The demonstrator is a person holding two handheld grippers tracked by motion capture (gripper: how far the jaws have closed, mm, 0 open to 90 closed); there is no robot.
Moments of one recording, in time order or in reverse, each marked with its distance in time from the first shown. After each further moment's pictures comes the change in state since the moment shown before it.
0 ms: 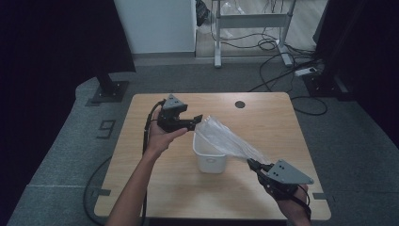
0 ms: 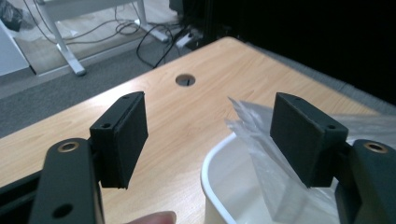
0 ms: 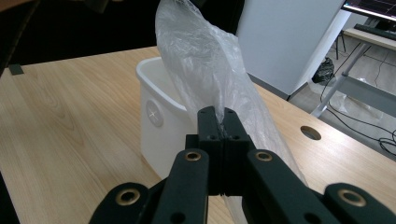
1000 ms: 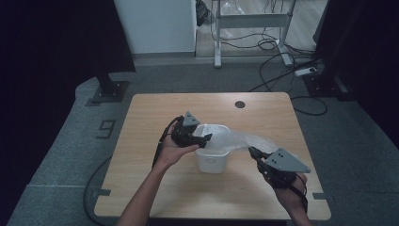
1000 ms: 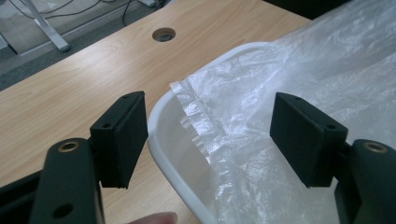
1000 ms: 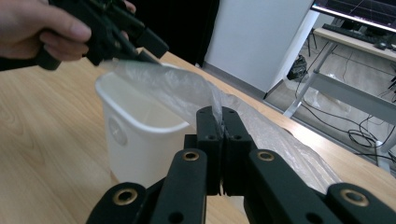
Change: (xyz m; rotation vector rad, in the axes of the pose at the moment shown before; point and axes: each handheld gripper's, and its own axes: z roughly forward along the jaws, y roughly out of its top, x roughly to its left) left arm -0.029 -0.037 0.038 0.133 -0.021 0.084; right arm -0.014 0.016 0.014 0.002 -0.099 0.011
